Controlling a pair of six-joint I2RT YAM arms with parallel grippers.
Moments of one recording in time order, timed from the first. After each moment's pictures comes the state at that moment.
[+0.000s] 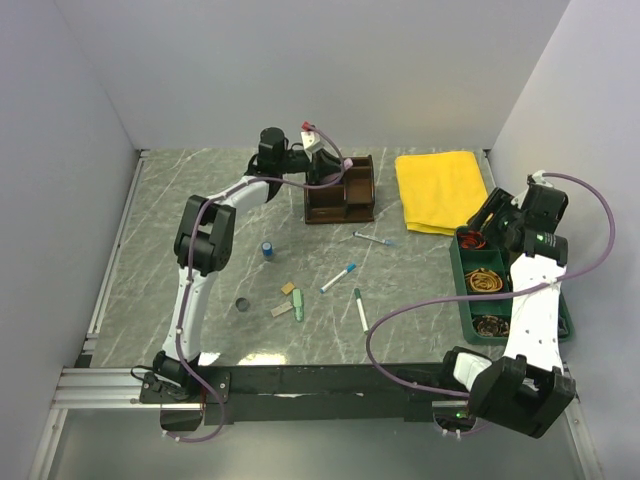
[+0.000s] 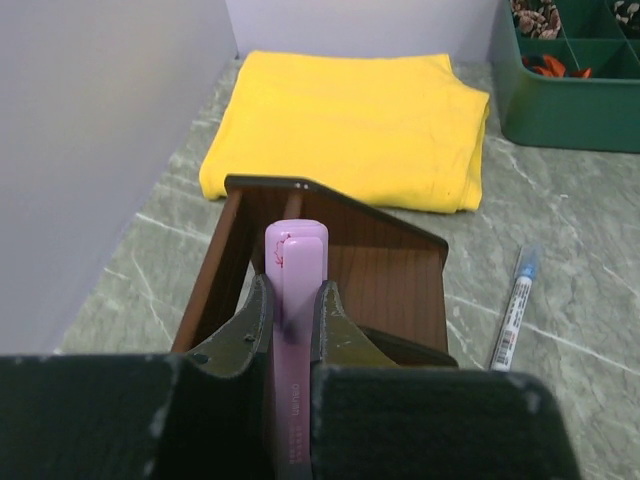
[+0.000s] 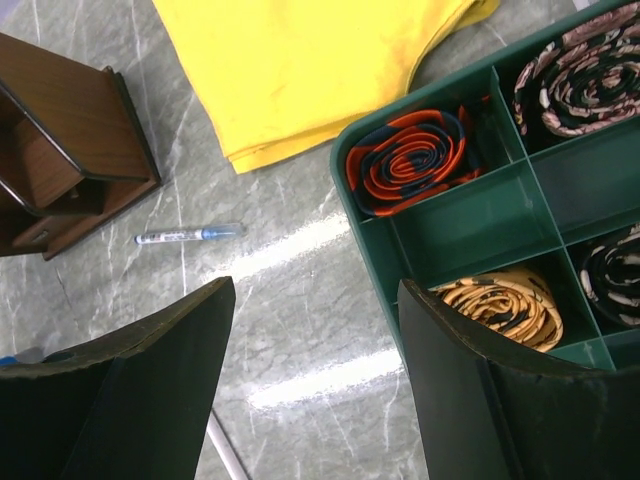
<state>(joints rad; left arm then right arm) -0.38 2.40 1.88 0.51 1.02 0.11 -0.37 1.08 1.07 -0.69 -0.20 0.29</state>
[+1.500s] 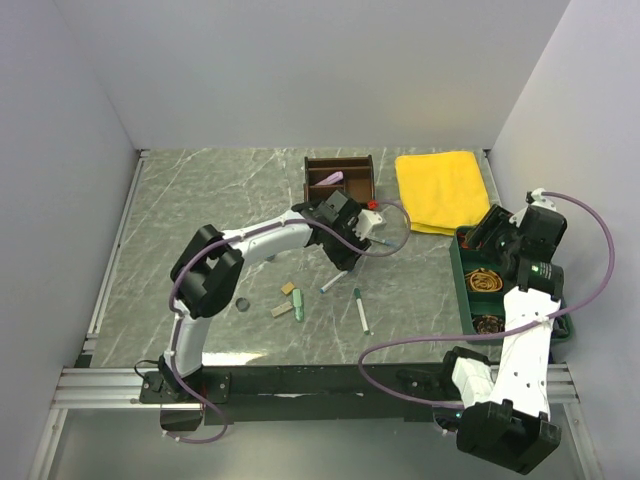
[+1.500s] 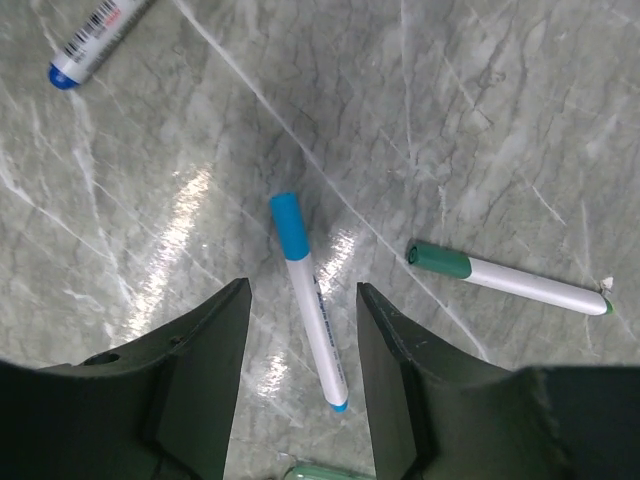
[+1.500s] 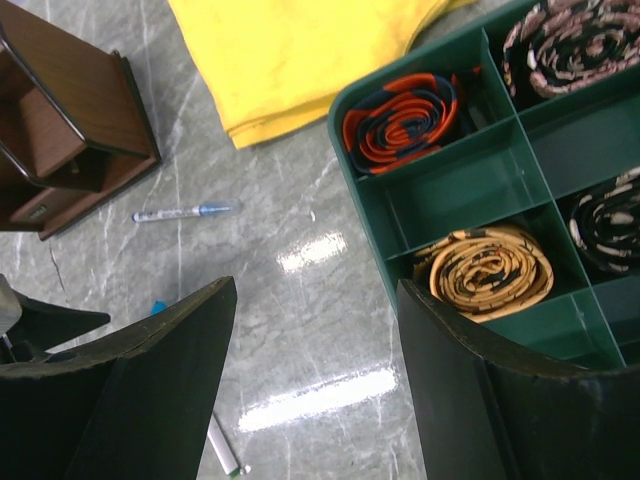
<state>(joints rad) -0.82 2.03 1.59 -0.53 0.27 0.16 -0.37 0.88 0.97 -0.72 -0.18 0.28</state>
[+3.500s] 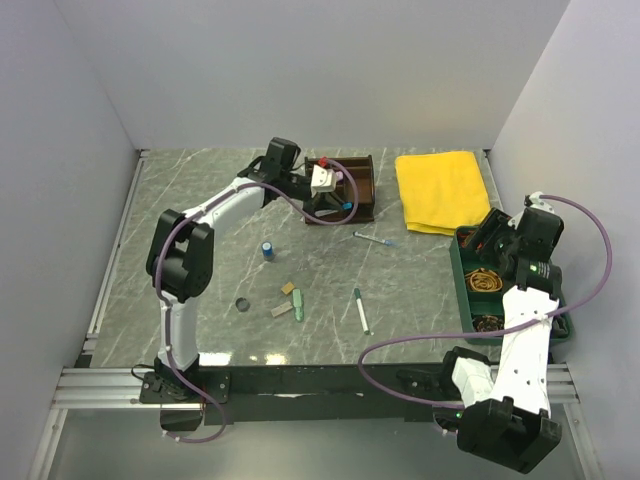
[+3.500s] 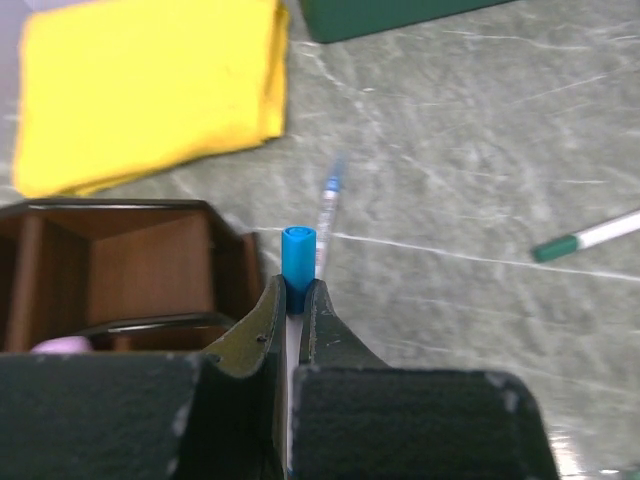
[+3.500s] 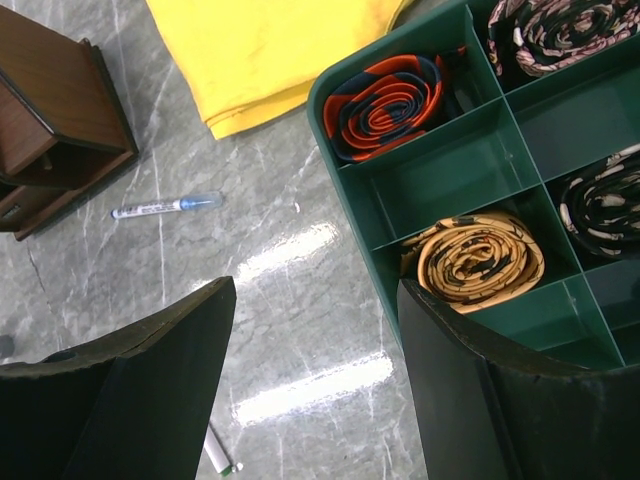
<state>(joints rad) -0.49 2.02 1.64 -0.28 1.08 0.81 -0.37 0.88 0.94 -0.73 -0.16 0.28</state>
